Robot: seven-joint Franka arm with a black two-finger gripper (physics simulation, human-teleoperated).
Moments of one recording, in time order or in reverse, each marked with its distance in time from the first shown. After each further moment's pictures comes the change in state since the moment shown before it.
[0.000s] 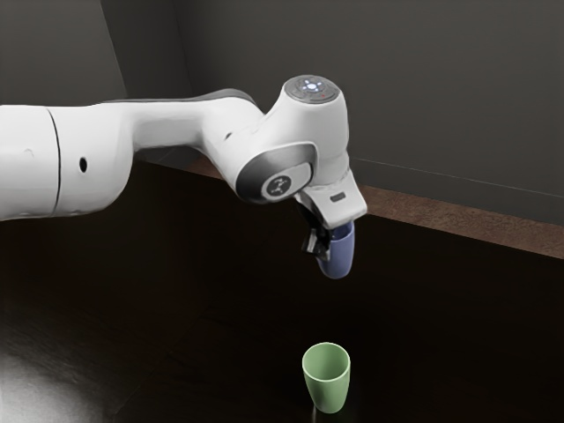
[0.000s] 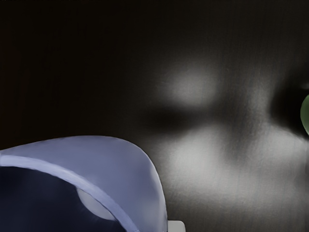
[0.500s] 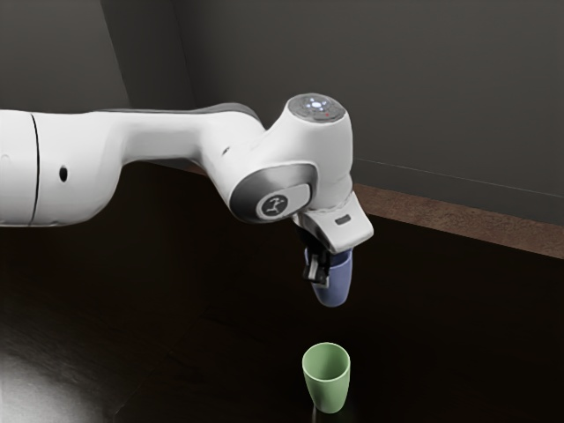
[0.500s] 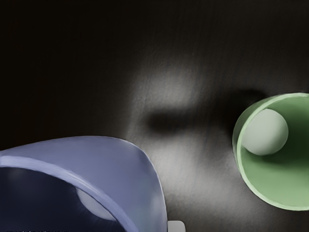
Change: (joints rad) arm -0.012 -0.048 -0.058 -0.075 0.005 -0.034 -0.142
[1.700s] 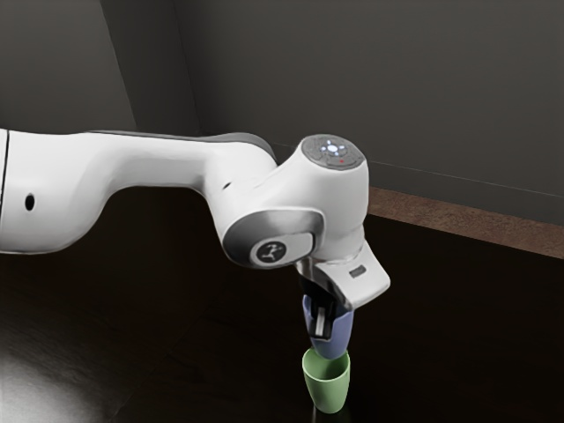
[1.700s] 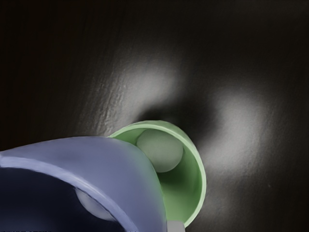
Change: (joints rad) arm -0.136 -0.081 -0.012 -0.119 -0.002 -0.046 -0.234
